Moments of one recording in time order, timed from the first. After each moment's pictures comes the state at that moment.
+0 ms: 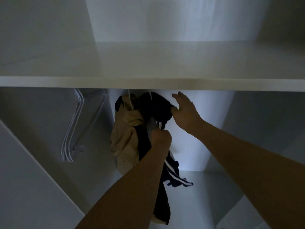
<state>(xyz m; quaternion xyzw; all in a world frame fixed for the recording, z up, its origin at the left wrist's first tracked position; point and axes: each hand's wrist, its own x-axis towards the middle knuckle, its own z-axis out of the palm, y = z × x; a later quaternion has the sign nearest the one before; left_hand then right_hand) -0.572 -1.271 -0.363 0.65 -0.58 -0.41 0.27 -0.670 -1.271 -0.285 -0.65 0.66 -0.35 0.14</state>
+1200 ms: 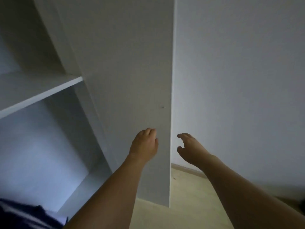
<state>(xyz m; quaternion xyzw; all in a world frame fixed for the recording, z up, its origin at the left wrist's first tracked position) -0.677 -0.829 -0.291 -0.08 -0.99 -0.09 0.12 -0.671 -0.634 -0.280 -0.11 0.96 -0.25 0.05</state>
